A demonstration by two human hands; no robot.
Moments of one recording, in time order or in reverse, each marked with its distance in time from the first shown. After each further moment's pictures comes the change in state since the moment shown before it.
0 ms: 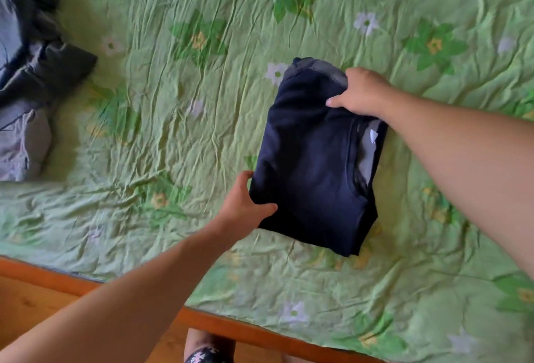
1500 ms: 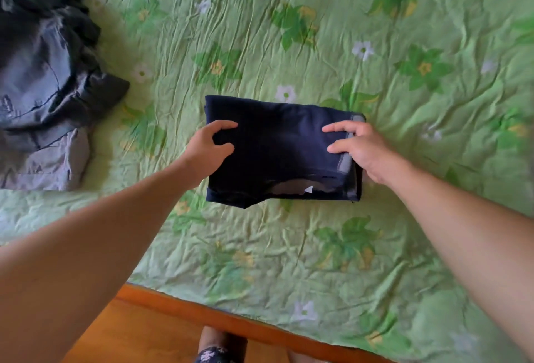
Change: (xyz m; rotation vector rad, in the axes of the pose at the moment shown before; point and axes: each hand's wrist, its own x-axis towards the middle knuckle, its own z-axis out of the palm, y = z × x) left_hand 0.047 0.064 -0.121 0.141 0.130 0.199; right_hand -0.109 -0.009 0.022 0.909 -0.098 0.010
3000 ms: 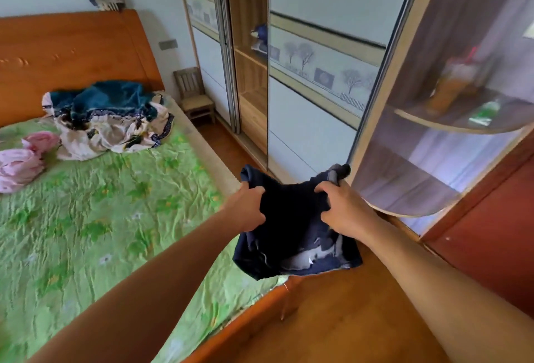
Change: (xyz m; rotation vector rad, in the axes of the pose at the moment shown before) left_hand -0.602 0.385 0.222 1.053 -0.412 1.050; right_hand -0.737 0.076 -0.264 -0.468 0.869 0.095
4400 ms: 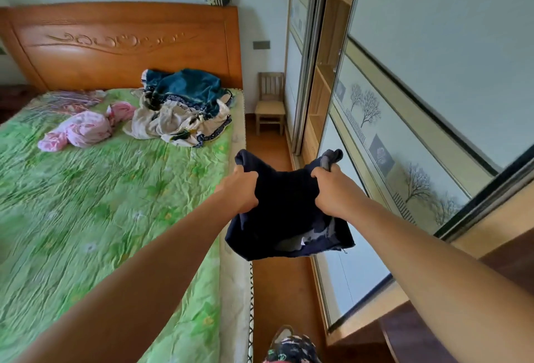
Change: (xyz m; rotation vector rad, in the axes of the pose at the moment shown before) left_hand 0.357 0.034 -0.096 0.000 0.124 -0.541; right_hand 0.445 0.067 -0.112 -0.232 -0.178 -0.448
